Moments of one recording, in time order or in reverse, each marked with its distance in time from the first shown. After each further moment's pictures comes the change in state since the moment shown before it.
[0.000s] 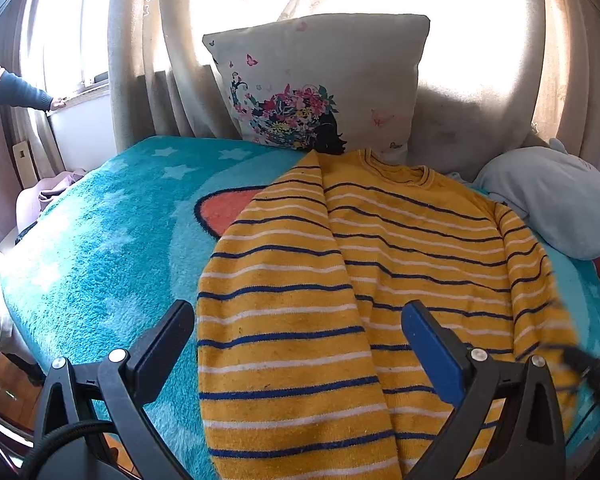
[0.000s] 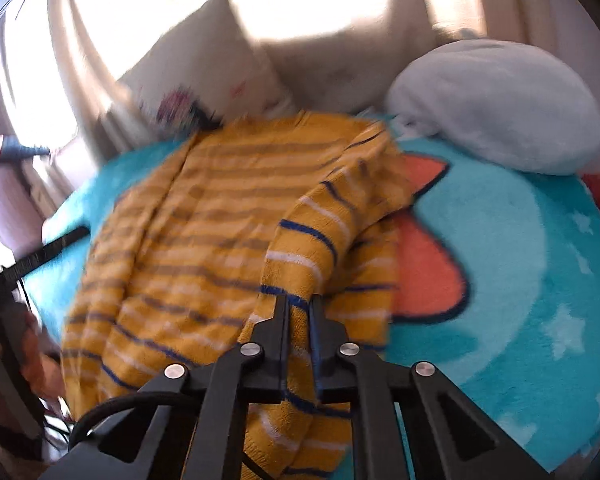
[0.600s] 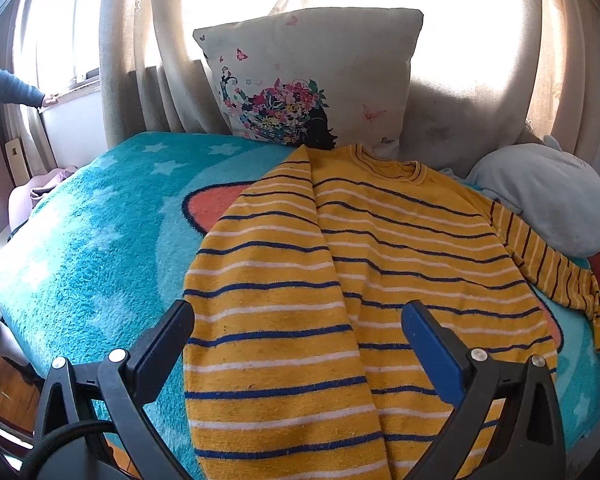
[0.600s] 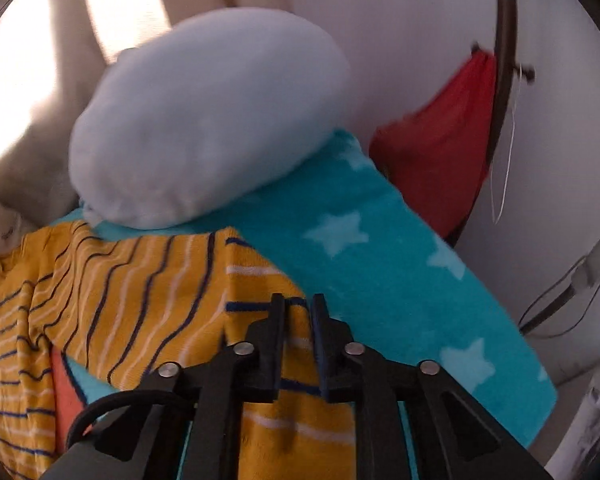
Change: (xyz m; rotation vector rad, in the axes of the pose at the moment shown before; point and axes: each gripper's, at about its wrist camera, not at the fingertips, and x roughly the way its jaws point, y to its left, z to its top) left arm 0.005 -0.008 0.000 0.011 0.017 -0.024; right arm -0.005 -0.249 0.048 0.417 -0.039 -0.538
